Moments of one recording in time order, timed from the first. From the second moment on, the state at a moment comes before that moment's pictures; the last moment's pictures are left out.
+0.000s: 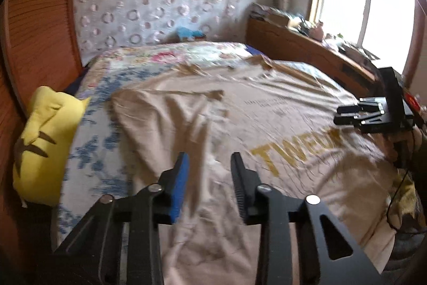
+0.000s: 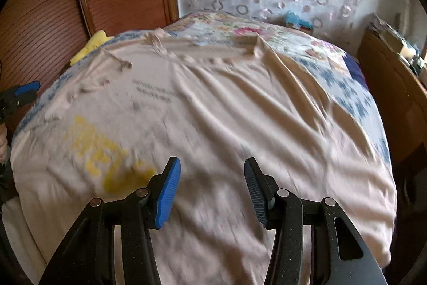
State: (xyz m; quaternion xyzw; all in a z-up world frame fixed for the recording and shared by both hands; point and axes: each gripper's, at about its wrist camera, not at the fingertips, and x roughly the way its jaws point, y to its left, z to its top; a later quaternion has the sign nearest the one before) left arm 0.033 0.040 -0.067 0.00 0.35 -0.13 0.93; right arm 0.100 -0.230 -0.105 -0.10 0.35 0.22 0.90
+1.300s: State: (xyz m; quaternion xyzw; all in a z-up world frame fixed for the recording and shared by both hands) left arm 0.035 0.029 -0.052 0.02 0.35 -0.12 0.93; right arm 0.095 -0.241 -0.103 -0.10 0.35 0.21 0.90
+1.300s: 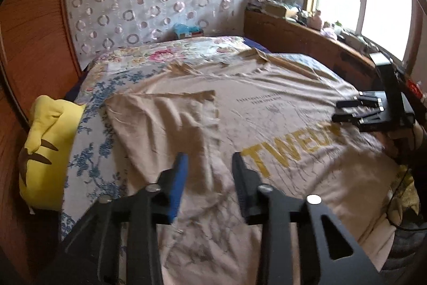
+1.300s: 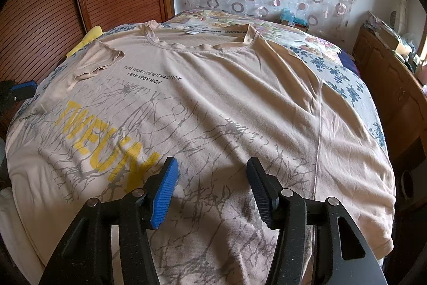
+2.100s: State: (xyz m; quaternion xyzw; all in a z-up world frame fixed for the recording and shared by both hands) left arm 0.036 0.059 -0.053 -0.02 0.33 -0.06 0.94; right arm 0.085 -0.256 -0.097 -0.09 0.35 0.20 0.91
